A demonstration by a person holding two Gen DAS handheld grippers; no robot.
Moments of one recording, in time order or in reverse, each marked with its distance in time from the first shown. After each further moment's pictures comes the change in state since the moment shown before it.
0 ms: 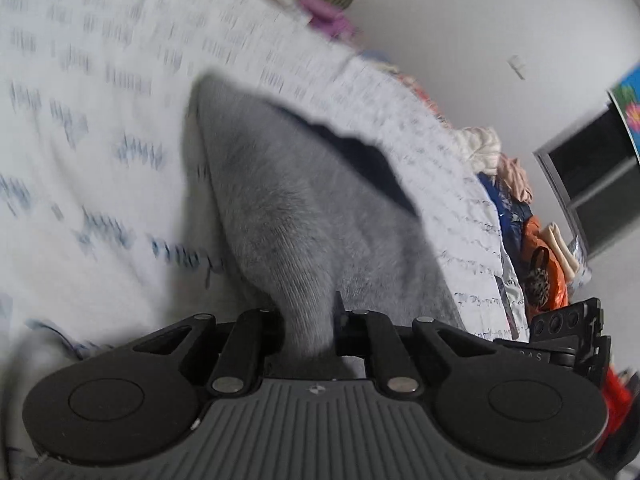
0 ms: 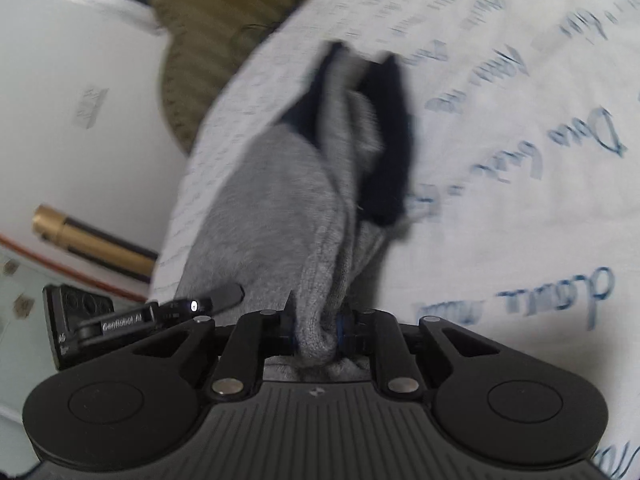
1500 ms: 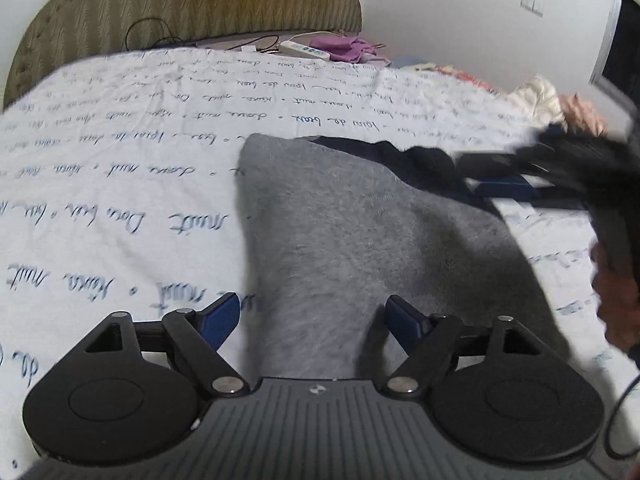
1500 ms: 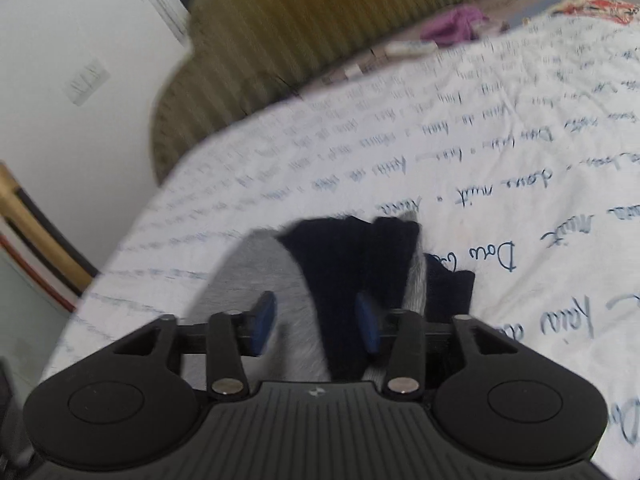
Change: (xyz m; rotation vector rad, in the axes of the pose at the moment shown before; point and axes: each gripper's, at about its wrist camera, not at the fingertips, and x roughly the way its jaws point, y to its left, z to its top) left arm 0.003 -0.021 -0.029 0.288 -0.113 0.344; right arm 0.025 0.065 0.066 -0.304 -0.211 -0.201
